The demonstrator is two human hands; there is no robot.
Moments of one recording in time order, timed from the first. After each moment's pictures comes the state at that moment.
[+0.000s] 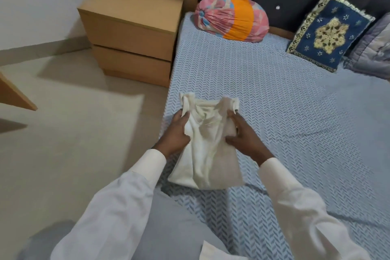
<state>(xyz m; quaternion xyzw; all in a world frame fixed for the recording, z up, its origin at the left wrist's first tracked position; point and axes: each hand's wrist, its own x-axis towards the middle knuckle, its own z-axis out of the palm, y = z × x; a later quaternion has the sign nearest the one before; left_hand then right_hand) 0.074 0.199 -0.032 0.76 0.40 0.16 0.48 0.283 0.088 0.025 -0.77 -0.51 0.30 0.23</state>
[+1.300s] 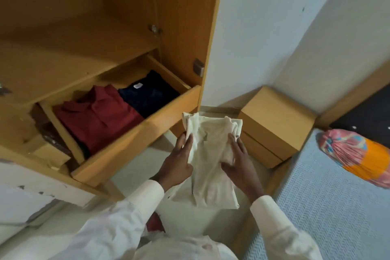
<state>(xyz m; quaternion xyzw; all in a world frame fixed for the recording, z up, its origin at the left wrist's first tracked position) -0.378 0.262 0.415 0.65 0.66 0.19 0.32 -0.163 0.301 0.418 -0.59 -0.72 0.33 0.17</state>
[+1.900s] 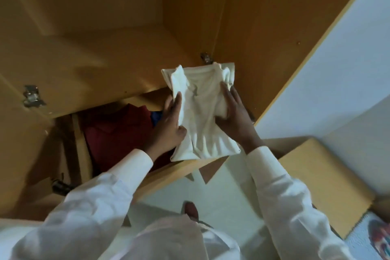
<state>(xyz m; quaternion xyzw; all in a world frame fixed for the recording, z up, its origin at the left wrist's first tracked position) -0.553 0.438 0.482 0.52 0.74 0.38 0.20 -0.382 0.569 0.519 -0.37 -0.88 0.24 0.17</state>
